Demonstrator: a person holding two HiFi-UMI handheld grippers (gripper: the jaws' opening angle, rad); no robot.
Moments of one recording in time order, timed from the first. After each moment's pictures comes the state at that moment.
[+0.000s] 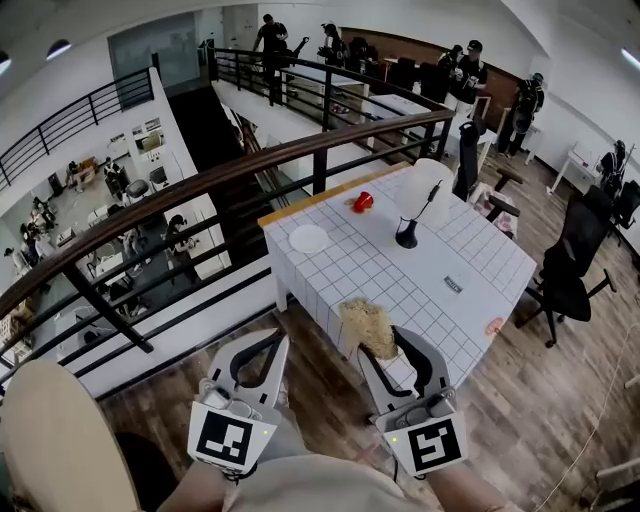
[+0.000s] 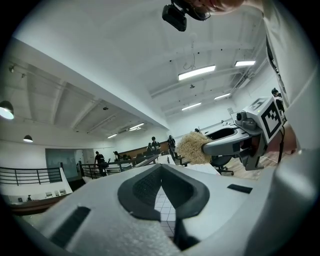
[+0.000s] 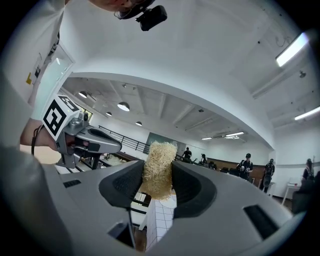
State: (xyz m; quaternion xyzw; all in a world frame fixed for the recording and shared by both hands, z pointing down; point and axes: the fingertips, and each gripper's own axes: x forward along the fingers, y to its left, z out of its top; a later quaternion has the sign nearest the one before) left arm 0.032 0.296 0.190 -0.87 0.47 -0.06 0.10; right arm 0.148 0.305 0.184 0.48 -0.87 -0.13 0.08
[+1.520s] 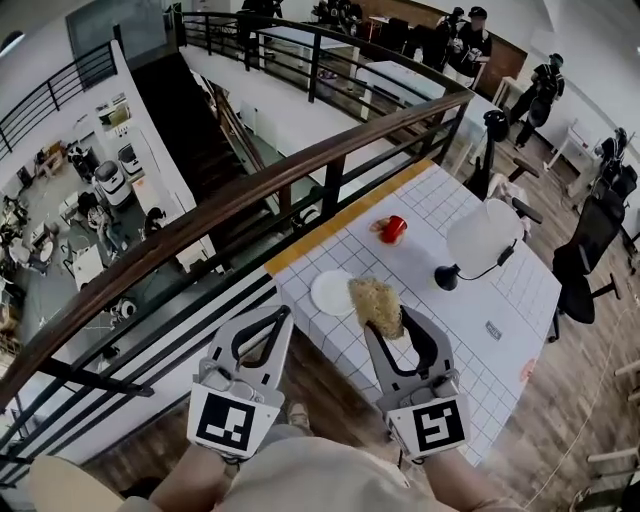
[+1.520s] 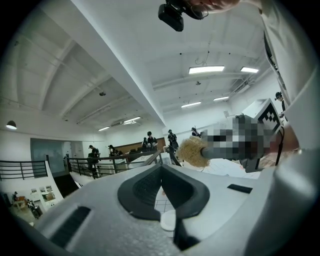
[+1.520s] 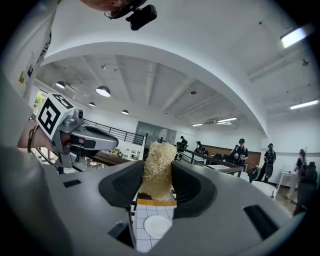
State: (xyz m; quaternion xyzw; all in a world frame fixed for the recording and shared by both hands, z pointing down) left arm -0.099 -0.094 0.197 -0.90 0.42 -0.07 0.07; right arm 0.021 -0.078 0.198 0.54 -0.83 -0.07 0.12
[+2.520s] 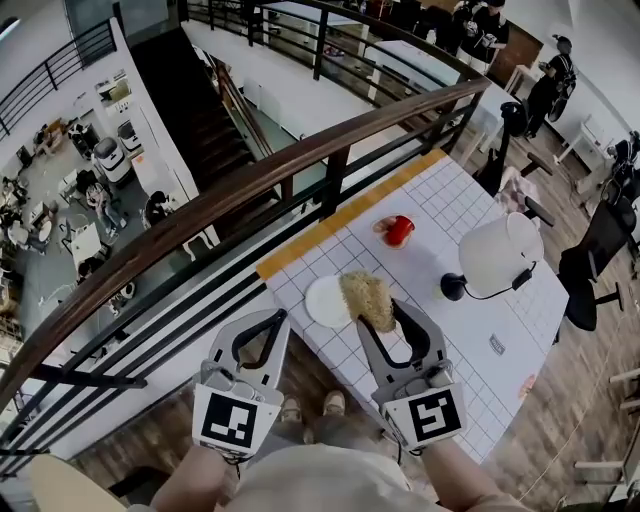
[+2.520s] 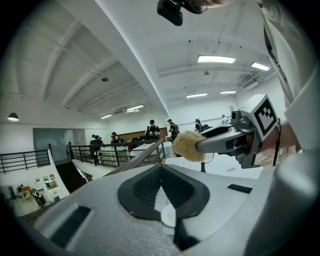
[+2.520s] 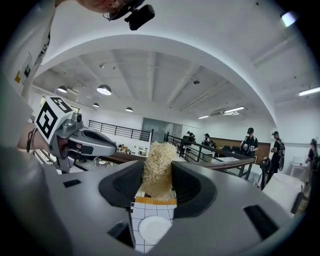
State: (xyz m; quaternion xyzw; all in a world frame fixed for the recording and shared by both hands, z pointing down) left arm -0.078 -0.182 0.255 -0.90 0.43 -0.11 0.02; right arm 0.036 -0.179 0.243 0.50 -0.86 -0.04 0.13
